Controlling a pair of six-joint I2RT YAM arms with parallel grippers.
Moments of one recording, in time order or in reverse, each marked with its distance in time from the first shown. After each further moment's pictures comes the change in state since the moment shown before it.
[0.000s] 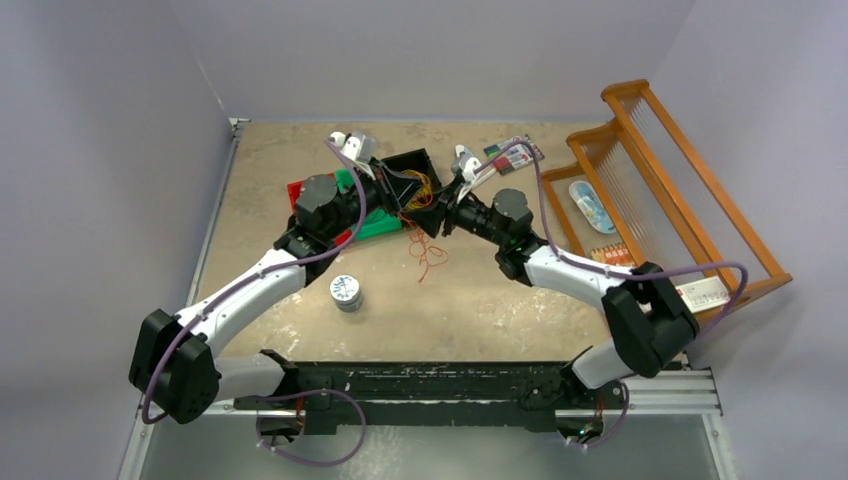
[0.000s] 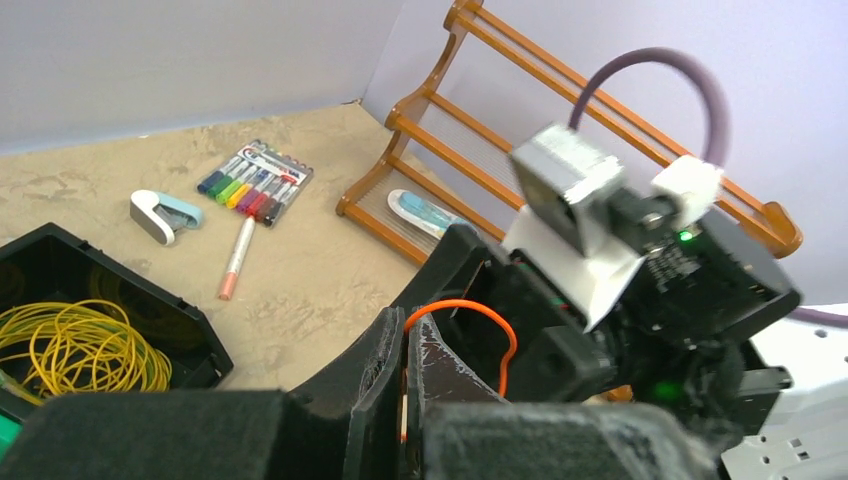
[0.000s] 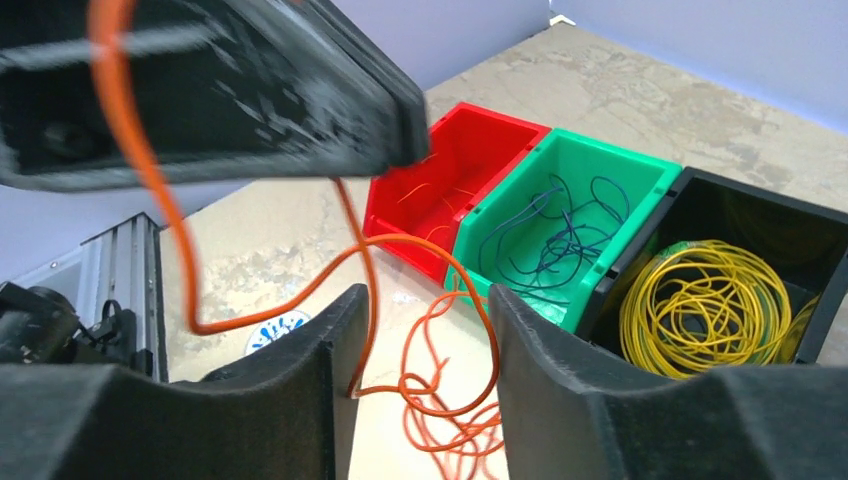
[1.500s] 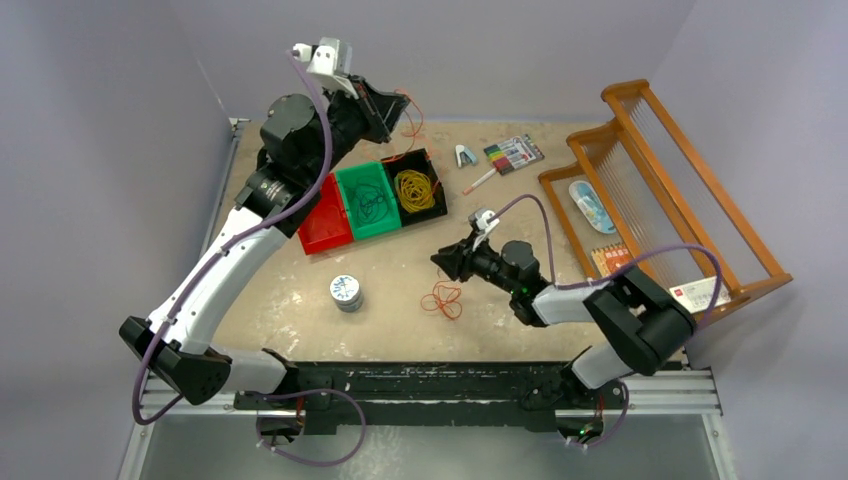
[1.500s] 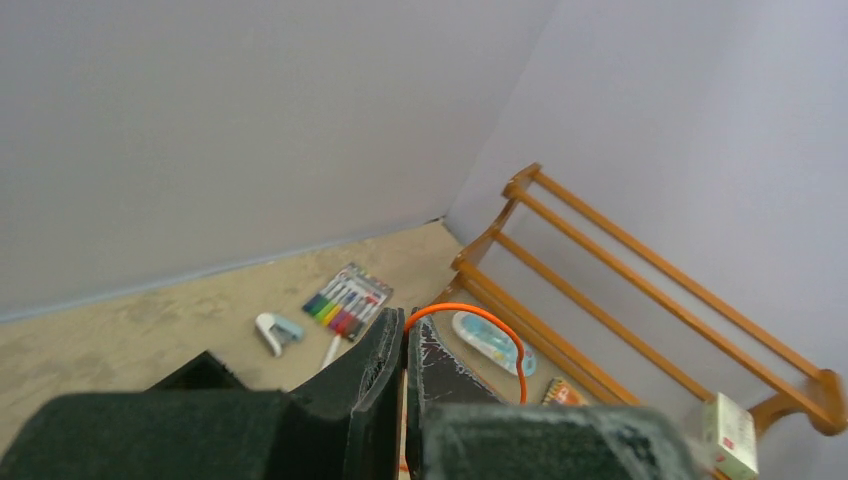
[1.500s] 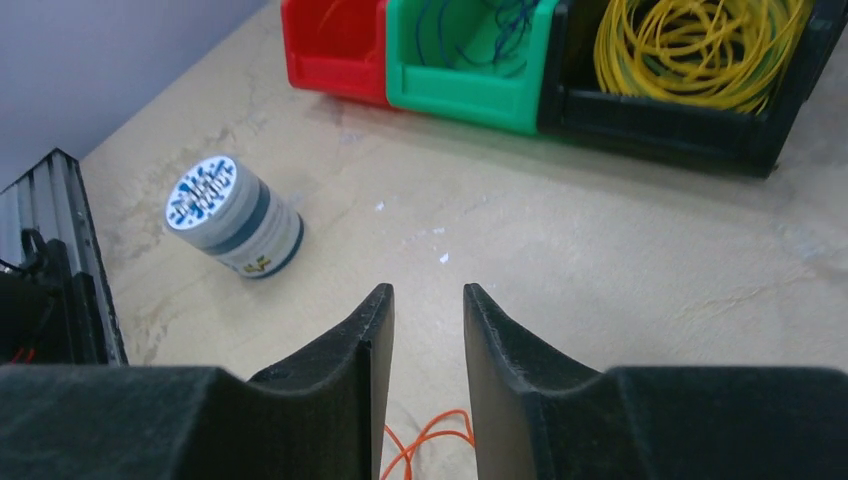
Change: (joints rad) left arm 0.000 0.101 0.700 -0.537 -0.212 0.090; right arm 0.026 0.078 -0.415 0.278 0.164 0.065
